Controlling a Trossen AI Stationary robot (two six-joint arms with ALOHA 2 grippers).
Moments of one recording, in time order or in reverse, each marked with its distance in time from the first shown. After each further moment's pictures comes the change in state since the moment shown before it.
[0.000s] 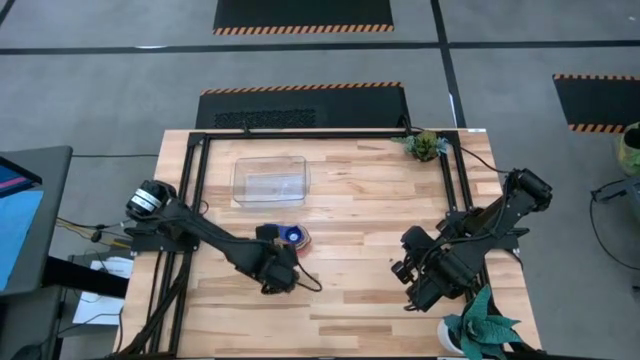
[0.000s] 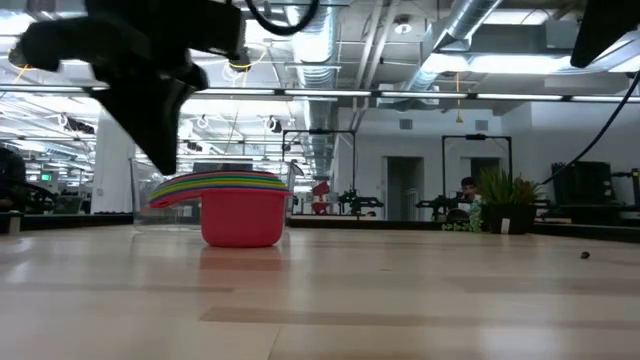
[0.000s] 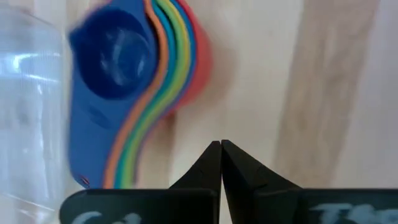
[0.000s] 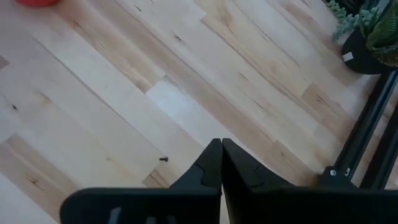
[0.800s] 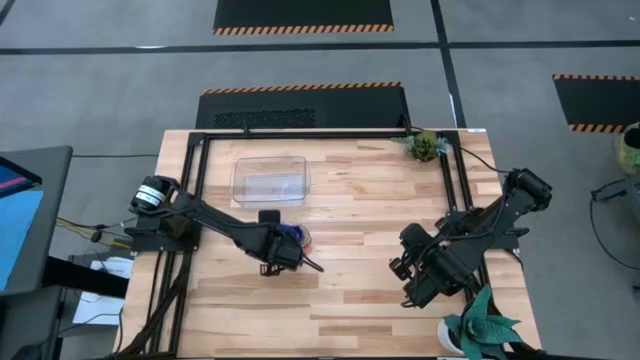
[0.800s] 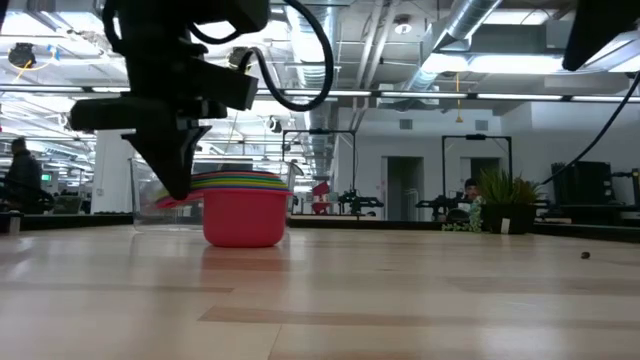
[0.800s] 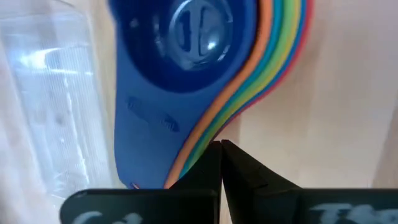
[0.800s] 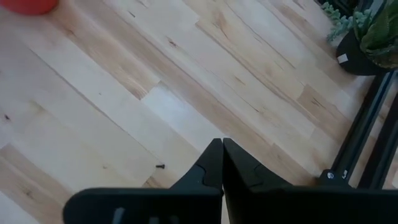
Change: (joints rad) left arm 0.142 0.006 -0.071 -0.009 -0.002 0.232; right arm -0.023 0.000 0.000 -0.005 0.003 0.000
